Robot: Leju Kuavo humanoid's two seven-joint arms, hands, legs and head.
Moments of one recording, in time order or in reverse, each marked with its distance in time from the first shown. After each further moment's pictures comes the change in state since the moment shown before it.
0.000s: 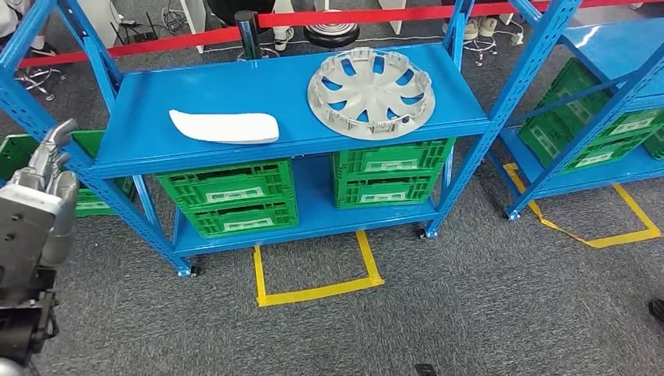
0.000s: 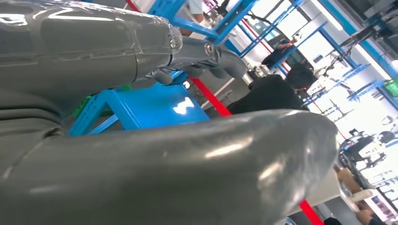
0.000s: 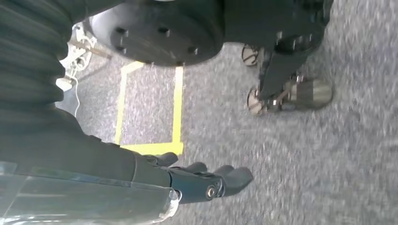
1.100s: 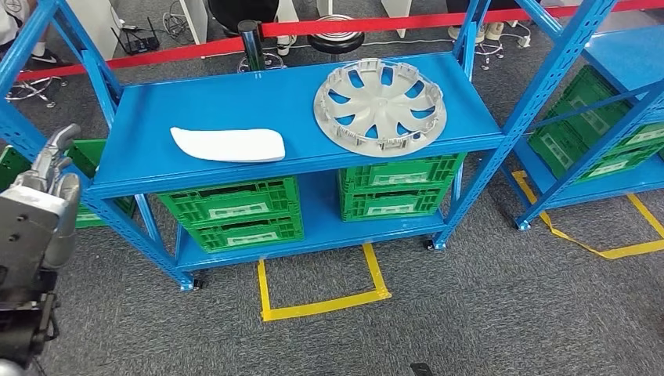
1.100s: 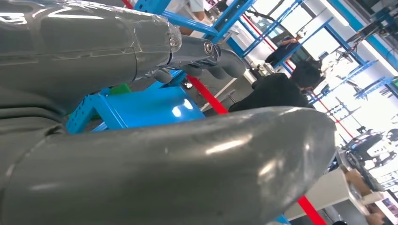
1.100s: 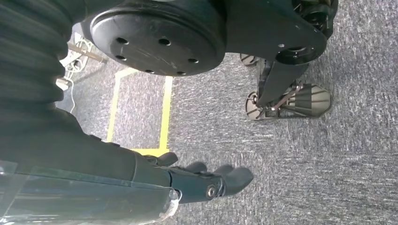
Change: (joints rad) left arm 0.009 0.003 0.000 0.002 0.000 0.001 0.004; right arm 0.002 0.007 0.005 0.004 0.003 0.007 -0.008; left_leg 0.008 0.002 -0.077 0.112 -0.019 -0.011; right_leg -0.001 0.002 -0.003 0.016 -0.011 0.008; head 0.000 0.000
